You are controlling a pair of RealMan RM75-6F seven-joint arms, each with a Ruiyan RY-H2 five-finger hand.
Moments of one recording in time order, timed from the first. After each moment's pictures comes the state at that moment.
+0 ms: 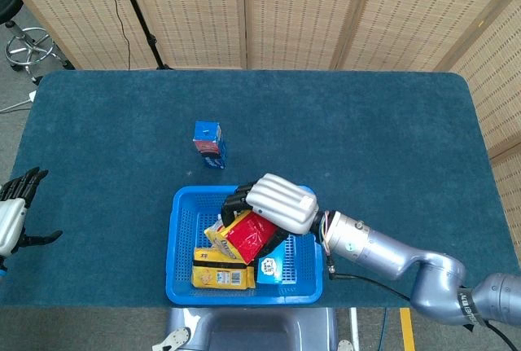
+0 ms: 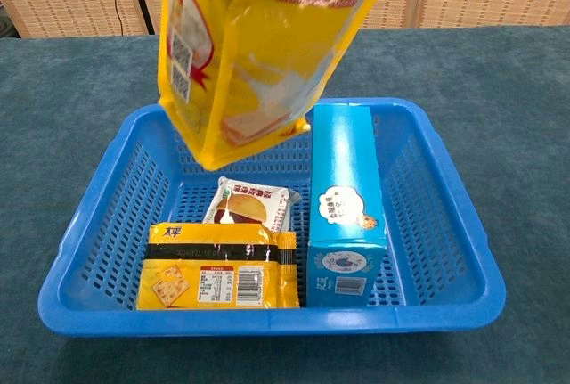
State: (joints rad) left arm -0.22 -0.95 -0.08 -1.79 1.25 1.22 -0.08; right arm 1.00 -1.01 0.26 -1.97 -1.61 0.86 0.57
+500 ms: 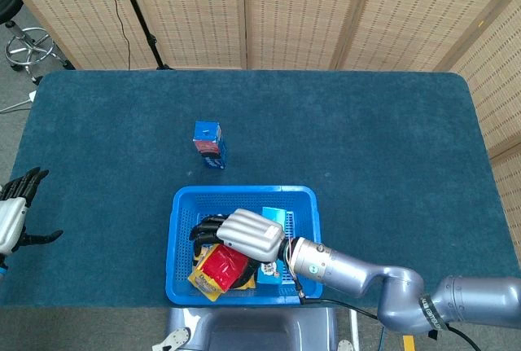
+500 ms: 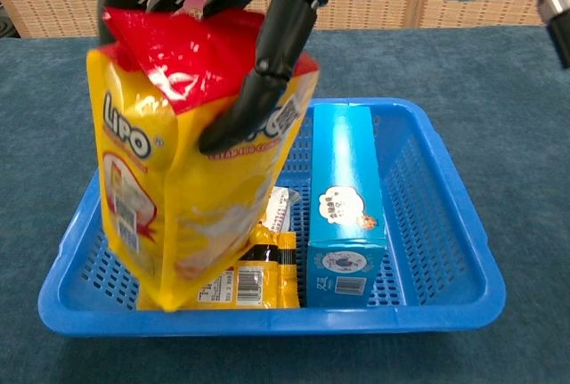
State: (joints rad) left arm -0.22 -0.95 -0.08 -1.79 1.23 1.21 -0.08; right arm 1.06 -1.19 0.22 -1.99 -1.47 0.73 0.36
